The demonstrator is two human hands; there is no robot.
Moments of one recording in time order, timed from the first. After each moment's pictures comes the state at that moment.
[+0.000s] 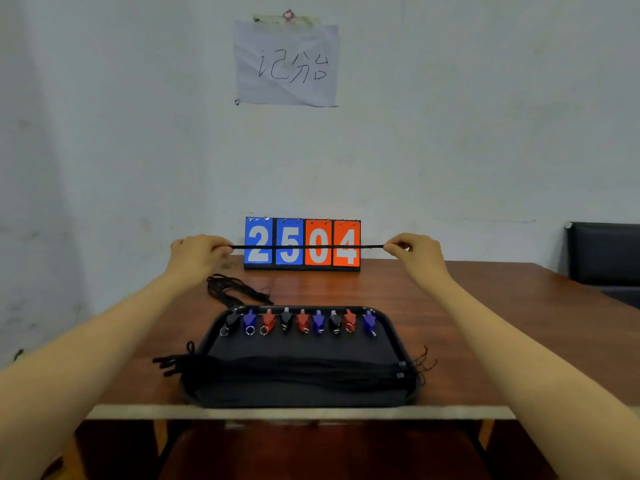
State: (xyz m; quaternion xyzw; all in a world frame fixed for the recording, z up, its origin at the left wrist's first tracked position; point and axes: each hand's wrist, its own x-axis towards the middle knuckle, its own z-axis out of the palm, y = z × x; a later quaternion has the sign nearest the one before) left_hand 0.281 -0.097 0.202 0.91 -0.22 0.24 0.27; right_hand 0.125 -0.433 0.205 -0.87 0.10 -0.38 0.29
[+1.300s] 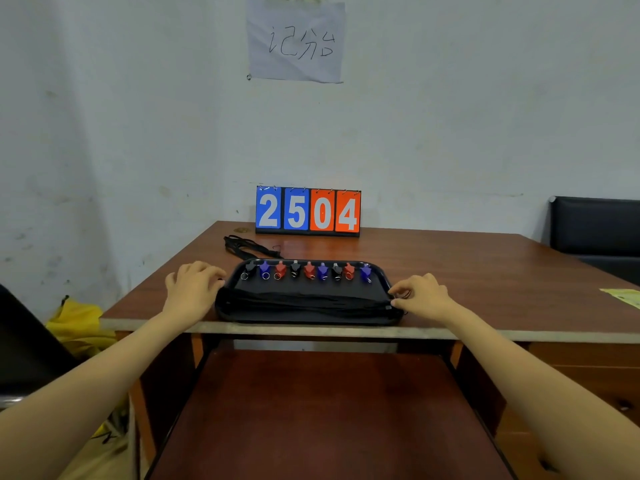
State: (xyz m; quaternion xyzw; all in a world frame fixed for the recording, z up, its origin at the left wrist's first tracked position) left_hand 0.182 -0.034 0.096 0.94 -0.16 0.22 0.21; right_hand 0.026 -0.411 0.108 -0.97 0.16 -0.11 0.13
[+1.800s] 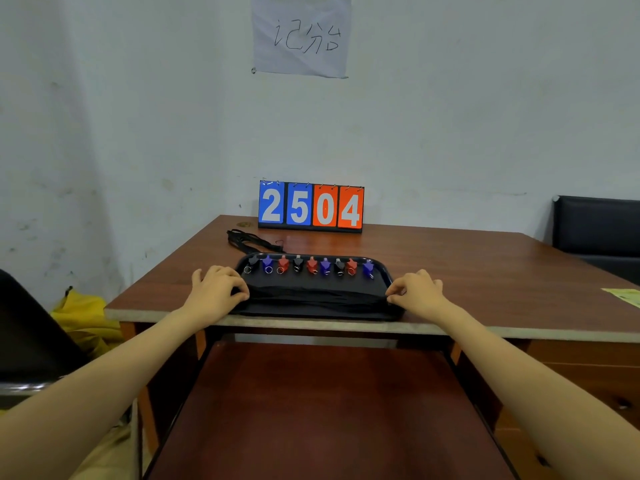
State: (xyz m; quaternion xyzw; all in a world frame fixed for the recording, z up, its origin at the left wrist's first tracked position) left_hand 0.166 -0.051 0.092 0.95 -0.25 0.13 0.14; right_hand 0.028 -0.389 0.110 -0.97 0.17 -0.12 0.10
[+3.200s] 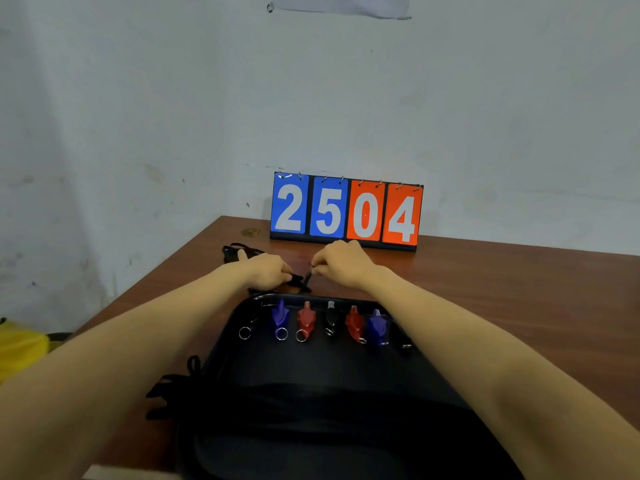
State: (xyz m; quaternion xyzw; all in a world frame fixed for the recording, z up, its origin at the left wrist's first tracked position) left_hand 0.412 -0.166 0.108 0.95 -0.28 -0.07 0.06; right_hand 0.350 -0.330 0.120 -0.99 -0.10 -0.11 0.00
